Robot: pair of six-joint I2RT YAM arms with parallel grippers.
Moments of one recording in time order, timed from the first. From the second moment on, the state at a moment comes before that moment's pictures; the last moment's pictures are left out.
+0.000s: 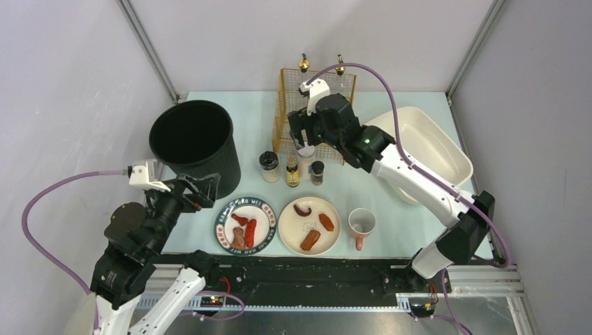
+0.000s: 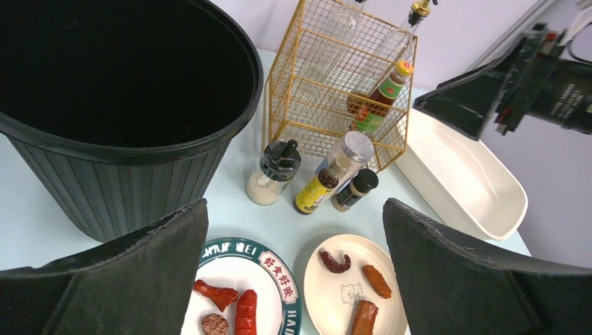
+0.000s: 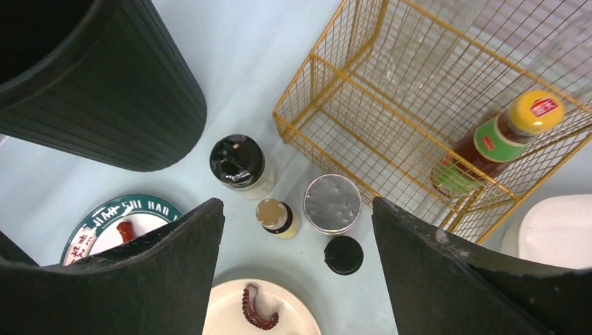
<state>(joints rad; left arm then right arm) -0.45 0.37 1.05 -0.77 -0.23 -0.42 0.82 1.54 1.61 -0.44 0.21 0.13</state>
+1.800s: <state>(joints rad) -0.45 0.35 1.01 -0.78 -0.23 -0.42 0.79 1.91 1.64 -0.56 0.27 0.32</state>
